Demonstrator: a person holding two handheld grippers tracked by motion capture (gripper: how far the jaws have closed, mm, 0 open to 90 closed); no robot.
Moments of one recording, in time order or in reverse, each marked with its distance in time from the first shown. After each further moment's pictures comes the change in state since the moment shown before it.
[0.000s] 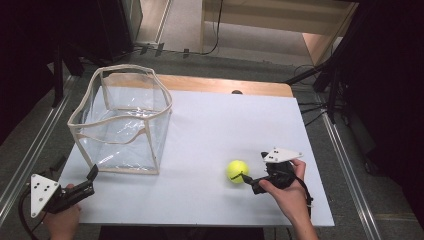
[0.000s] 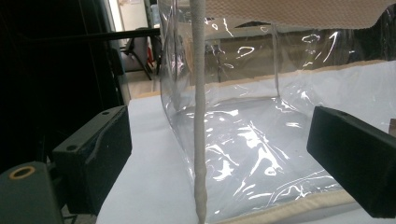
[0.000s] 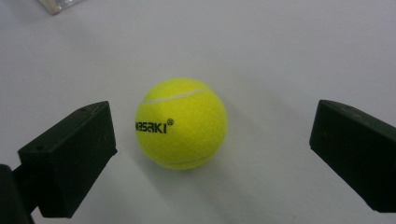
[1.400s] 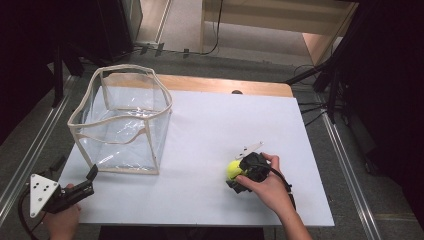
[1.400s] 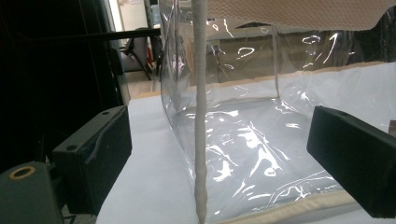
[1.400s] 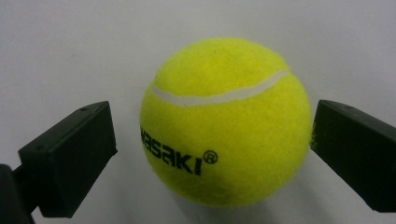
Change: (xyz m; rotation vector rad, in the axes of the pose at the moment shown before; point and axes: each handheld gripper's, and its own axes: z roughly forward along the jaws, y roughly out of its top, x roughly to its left) left arm 0.001 0.000 0.000 0.001 0.001 -0.004; right arm 0.012 0.018 0.063 0.346 0.081 -0.030
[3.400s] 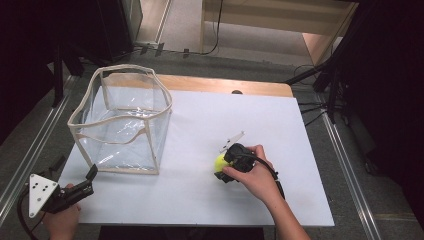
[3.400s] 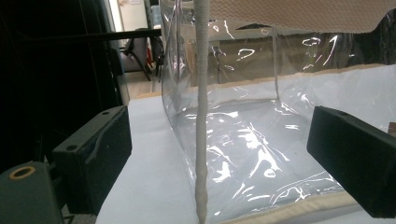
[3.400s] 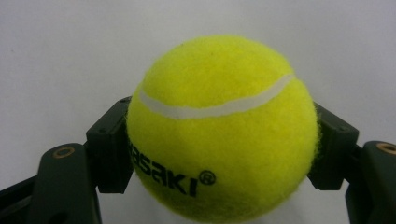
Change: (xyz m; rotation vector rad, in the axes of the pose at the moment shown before) left arm 0.001 0.000 0.000 -0.007 -0.004 -0.007; right arm 0.012 0.047 0.006 0.044 0.043 -0.093
